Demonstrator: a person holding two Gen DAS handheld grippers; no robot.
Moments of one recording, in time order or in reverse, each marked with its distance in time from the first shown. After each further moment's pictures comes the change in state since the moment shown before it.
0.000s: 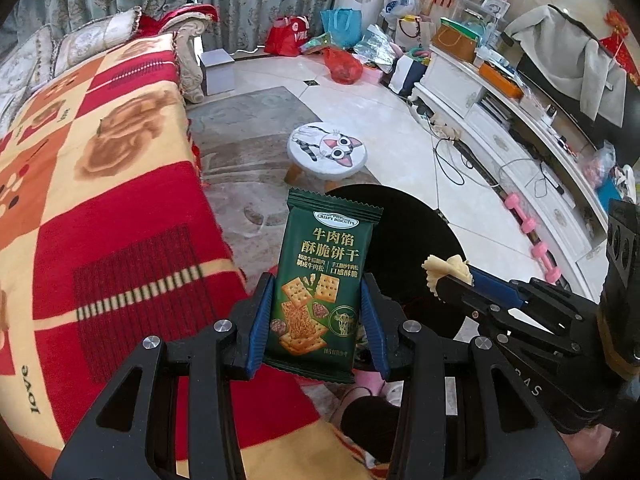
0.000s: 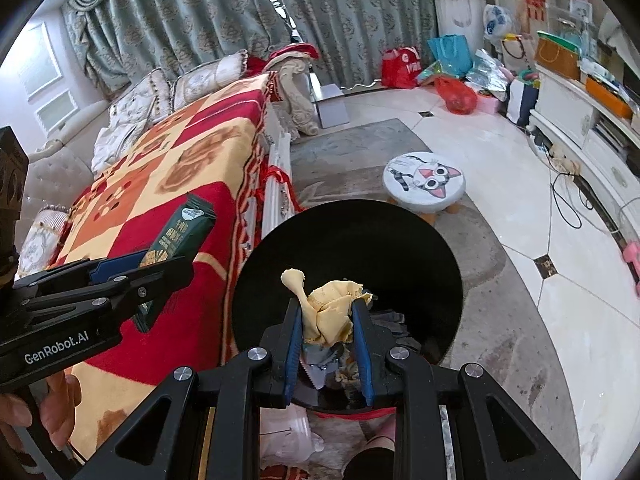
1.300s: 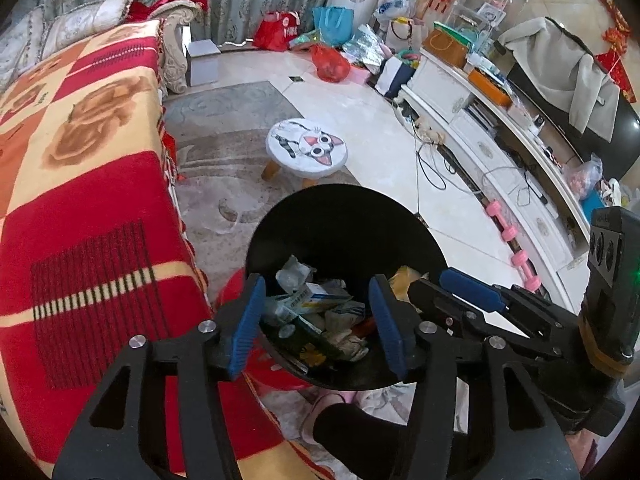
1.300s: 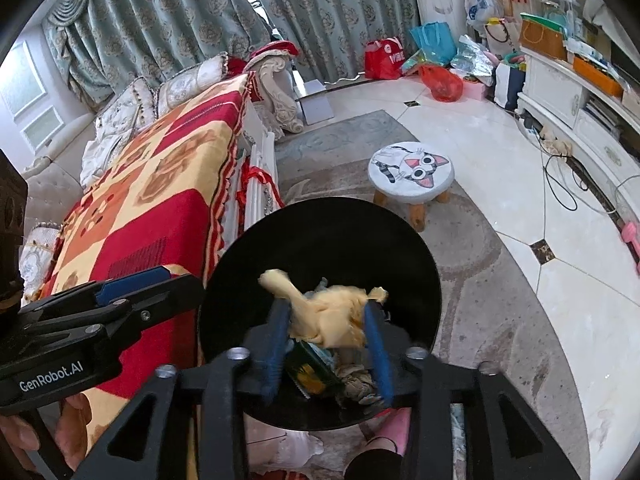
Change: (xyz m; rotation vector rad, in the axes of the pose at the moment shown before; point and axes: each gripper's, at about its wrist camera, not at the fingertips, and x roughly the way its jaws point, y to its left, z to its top) left arm 0.021 -0.004 0.003 -0.042 -0.002 -0.083; right arm 0.012 -0.020 0.004 0.058 0.005 0.007
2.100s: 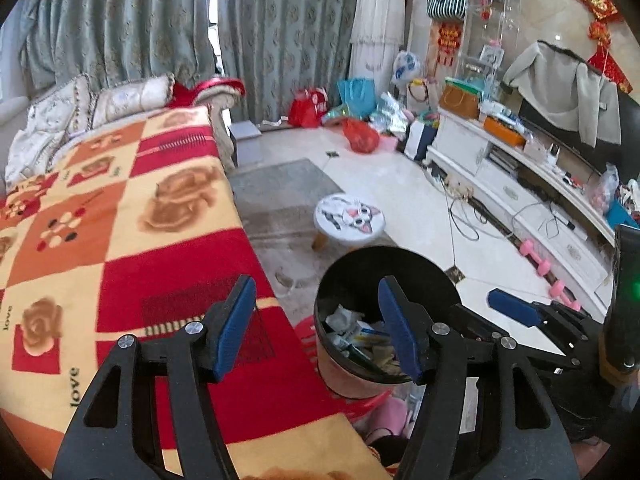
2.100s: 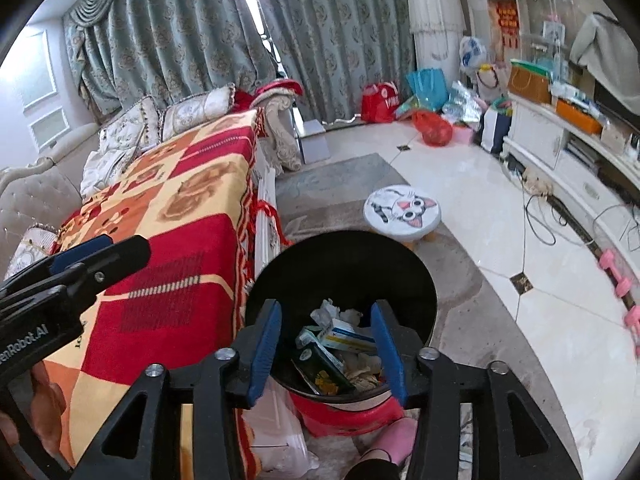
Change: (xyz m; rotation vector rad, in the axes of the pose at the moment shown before) left arm -0.113 0.001 -0.027 0.077 -0.297 0.178; right arm -0.069 0.052 -0.019 -0.060 -0.167 -0.087
